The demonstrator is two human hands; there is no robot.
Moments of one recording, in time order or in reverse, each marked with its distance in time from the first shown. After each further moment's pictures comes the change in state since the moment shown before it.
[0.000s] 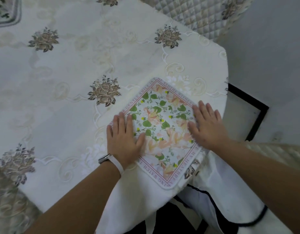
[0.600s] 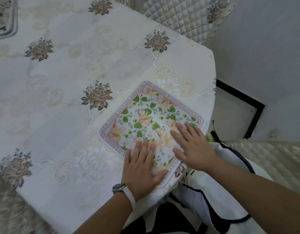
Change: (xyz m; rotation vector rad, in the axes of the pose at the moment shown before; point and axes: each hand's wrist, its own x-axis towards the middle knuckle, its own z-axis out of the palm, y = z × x) left_hand -0.082 0.059 0.028 0.054 -0.113 0.266; right_hand -0.051 0.000 0.037 -0.110 0.030 -0.307
